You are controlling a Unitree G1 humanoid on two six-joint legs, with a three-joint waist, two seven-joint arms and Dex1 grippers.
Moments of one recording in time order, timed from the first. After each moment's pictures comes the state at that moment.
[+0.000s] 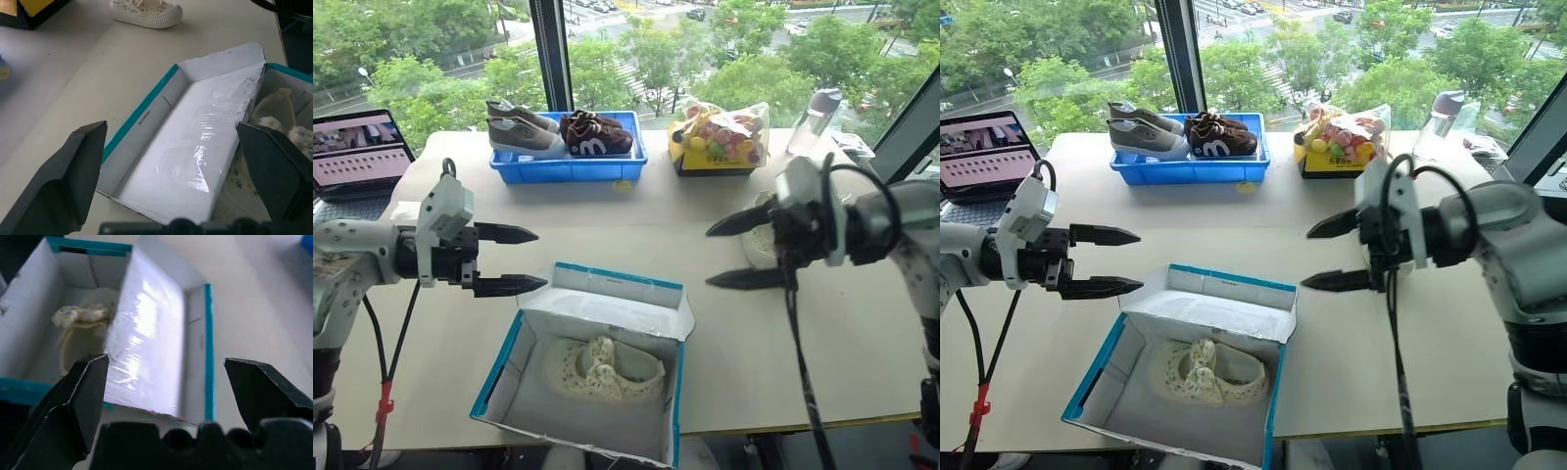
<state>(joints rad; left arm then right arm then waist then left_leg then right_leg) -0.45 1.06 0.16 -0.19 -0.67 0.65 -1.27 -0.74 -0.91 0.13 -0.37 0.55 0.81 1.35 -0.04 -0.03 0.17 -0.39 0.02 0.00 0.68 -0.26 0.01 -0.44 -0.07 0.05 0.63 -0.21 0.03</state>
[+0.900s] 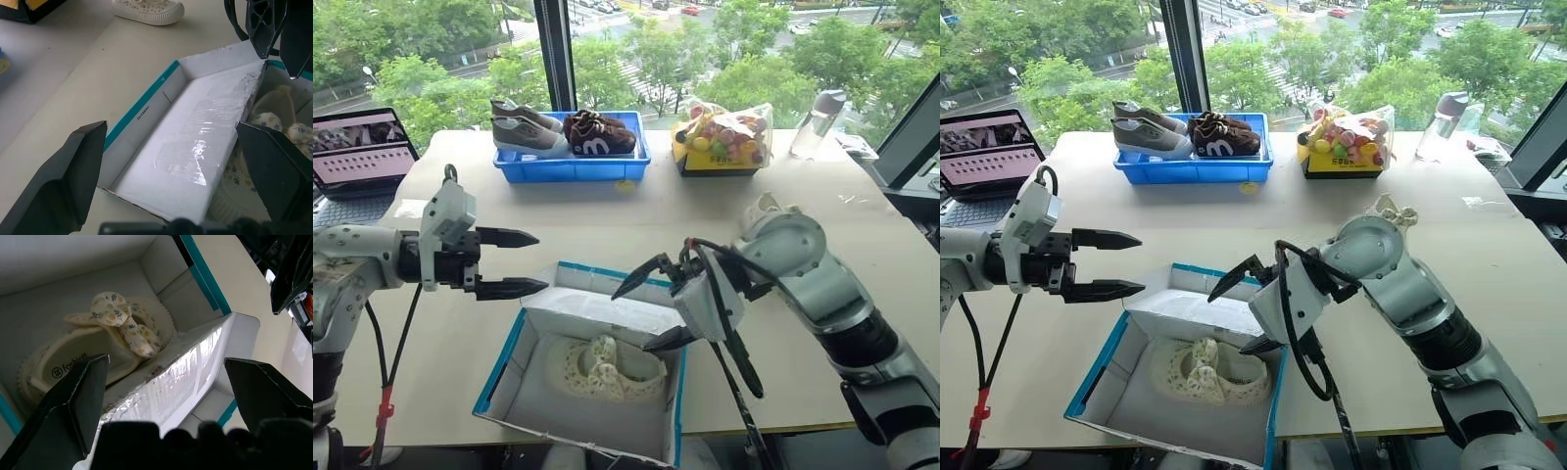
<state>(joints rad) -0.43 1.05 0.17 -0.20 -0.67 0.65 -1.26 -0.80 -0.67 0.41 -0.30 0.17 -0.09 1.44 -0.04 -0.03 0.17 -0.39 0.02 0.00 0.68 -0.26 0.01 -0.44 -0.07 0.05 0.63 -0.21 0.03</state>
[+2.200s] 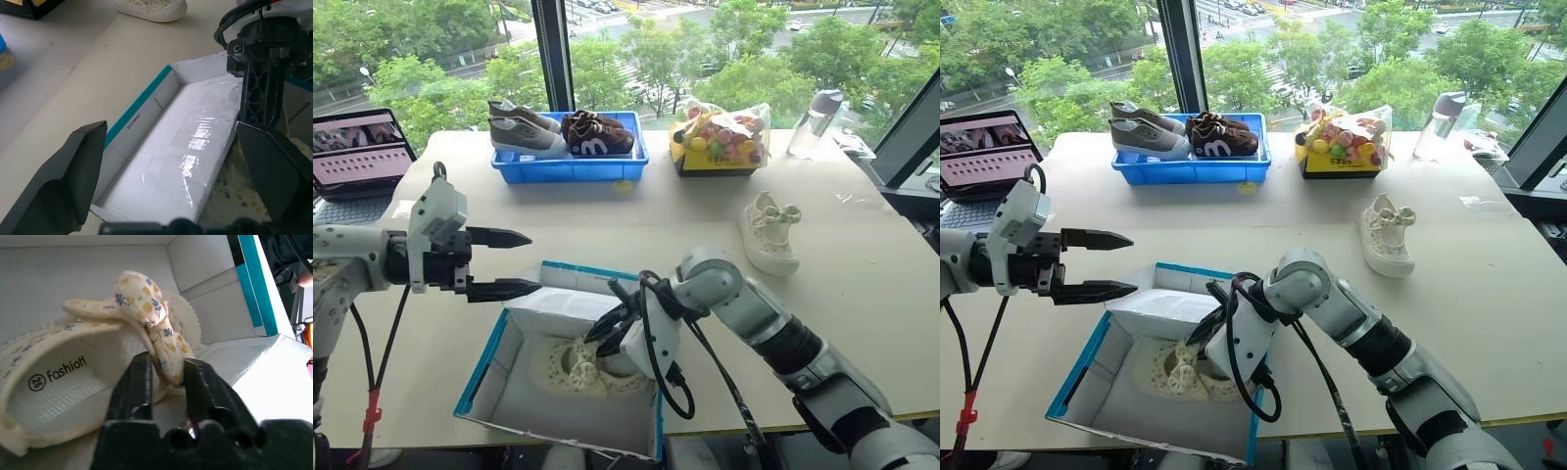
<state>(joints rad) -0.39 1.09 0.22 -0.24 -0.69 0.70 -1.25 -0.79 -0.44 0.58 -0.09 -0.11 -0.37 1.31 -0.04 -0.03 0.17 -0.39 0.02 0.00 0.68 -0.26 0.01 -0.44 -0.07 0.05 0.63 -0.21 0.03</state>
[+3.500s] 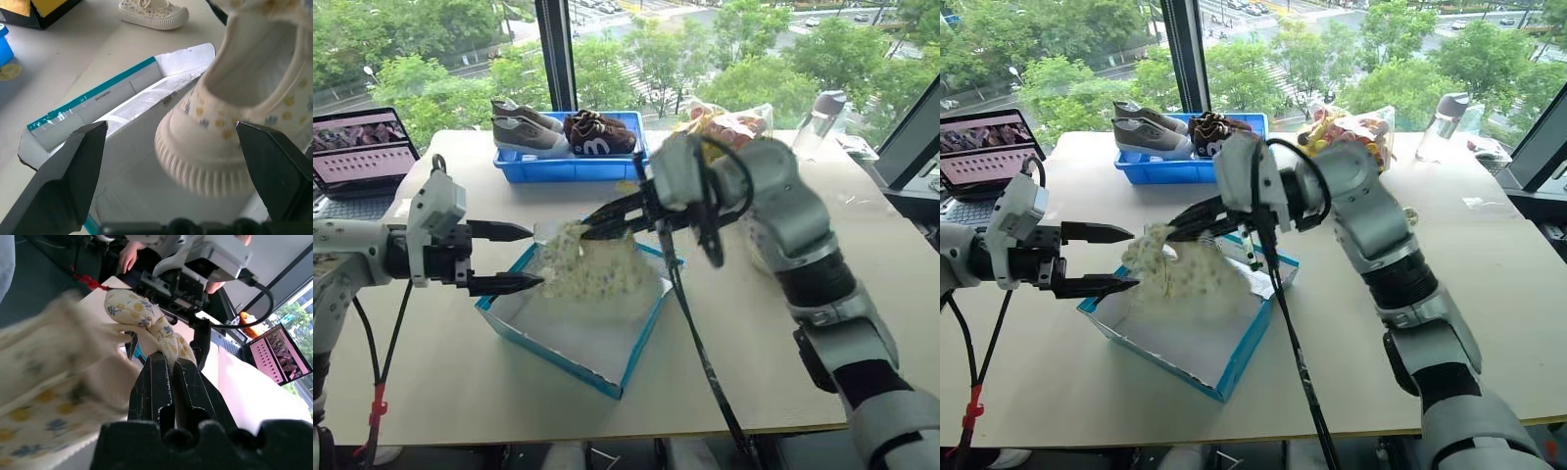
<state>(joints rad) -0.43 1.08 0.21 -0.22 -0.69 0.69 -1.24 -1.11 -0.53 0.28 0.01 0.42 0.25 1.31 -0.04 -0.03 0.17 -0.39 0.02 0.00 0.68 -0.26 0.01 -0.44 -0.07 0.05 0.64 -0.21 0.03</state>
